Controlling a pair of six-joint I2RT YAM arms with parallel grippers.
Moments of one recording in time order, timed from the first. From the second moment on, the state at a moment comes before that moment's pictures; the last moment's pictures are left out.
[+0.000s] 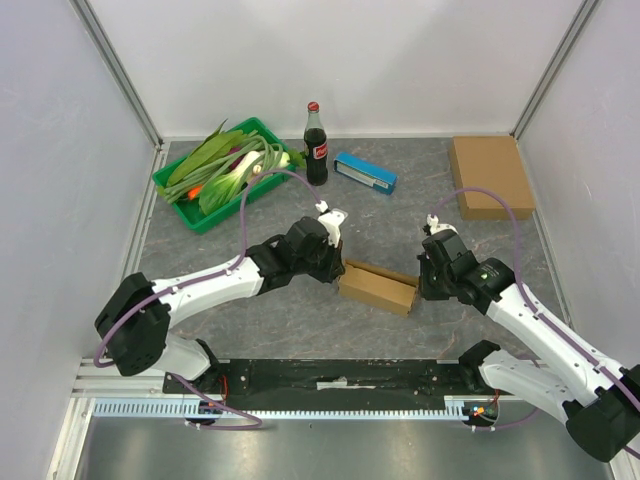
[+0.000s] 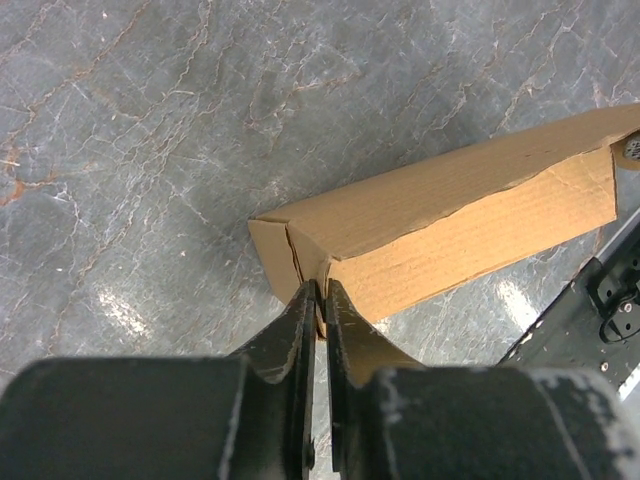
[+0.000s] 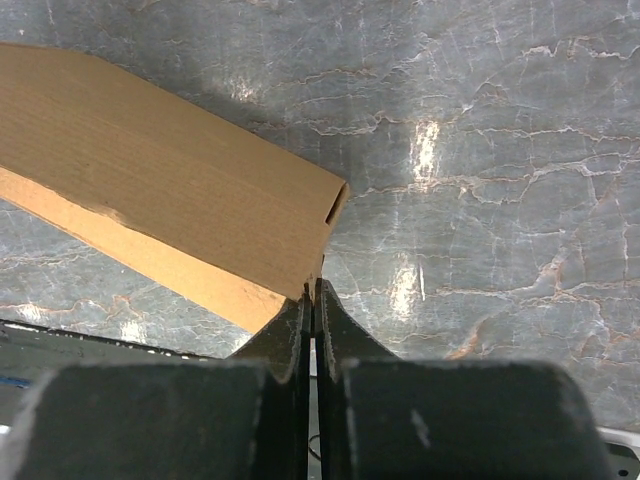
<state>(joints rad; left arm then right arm) -0.88 1.43 0.90 -0.15 0.07 -0.36 0.58 0.93 0.77 -0.85 0.11 0.52</state>
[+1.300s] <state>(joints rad) -0.99 1.44 0.80 0.03 -0.27 -0.38 0.48 0.96 0.77 -0.83 -0.06 0.84</state>
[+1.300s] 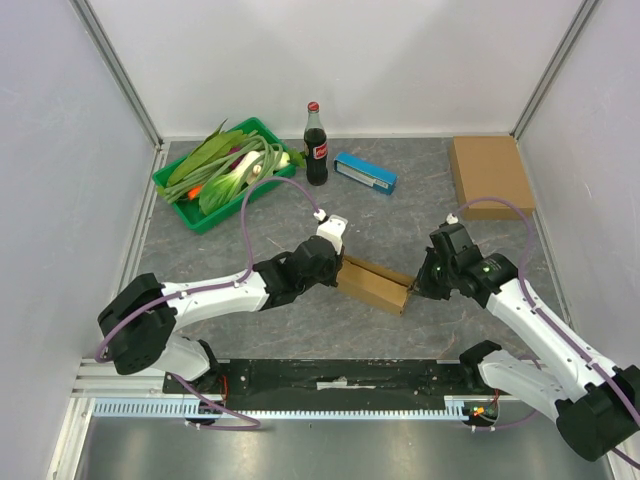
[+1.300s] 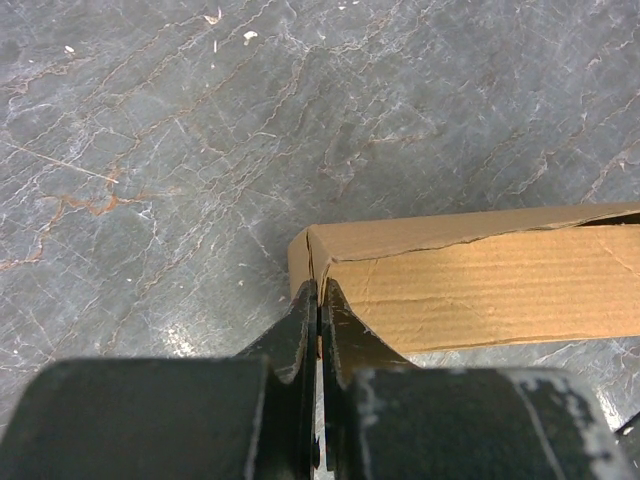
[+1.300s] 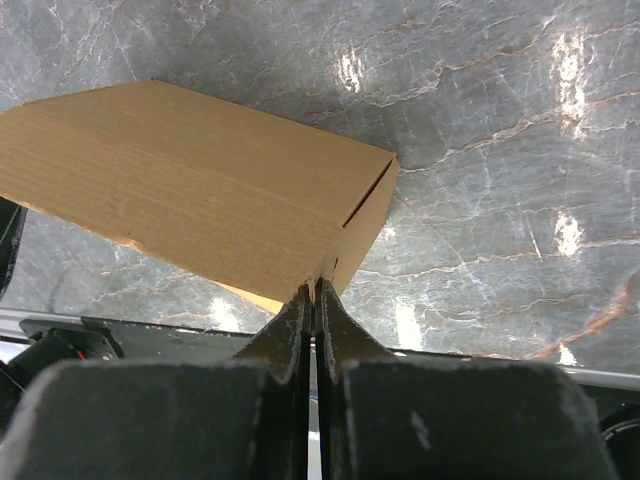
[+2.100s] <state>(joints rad) -0.99 1.43 0.79 0.04 -0.29 -0.38 0.43 0.91 0.72 -0.79 -0.10 0.88</state>
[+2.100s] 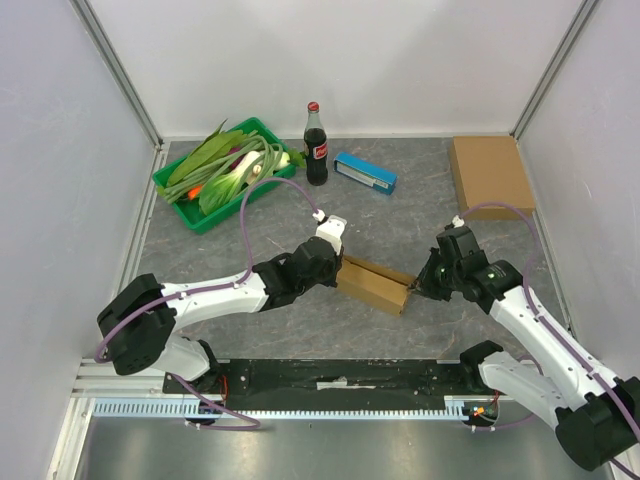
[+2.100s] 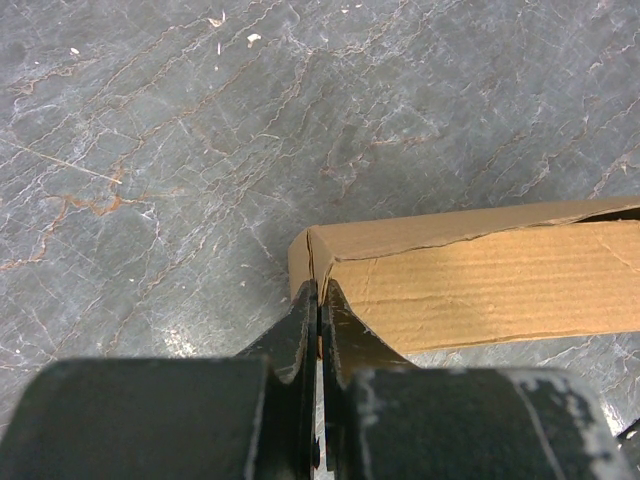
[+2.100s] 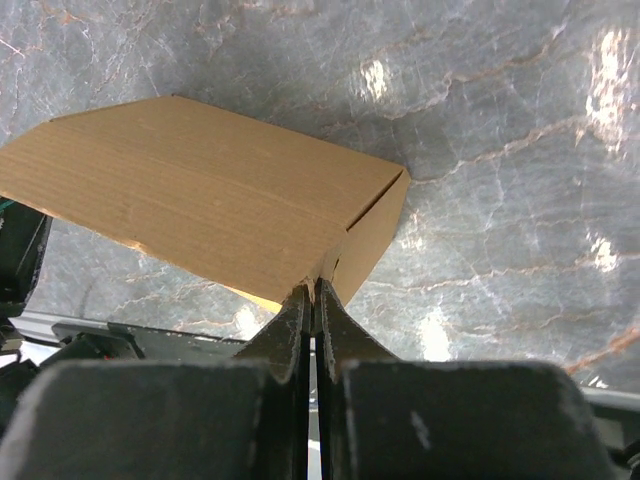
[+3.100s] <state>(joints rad) -0.99 1.40 0.79 0.00 -0.29 -0.38 0.77 0.86 0.62 -0.67 0.29 0.84</state>
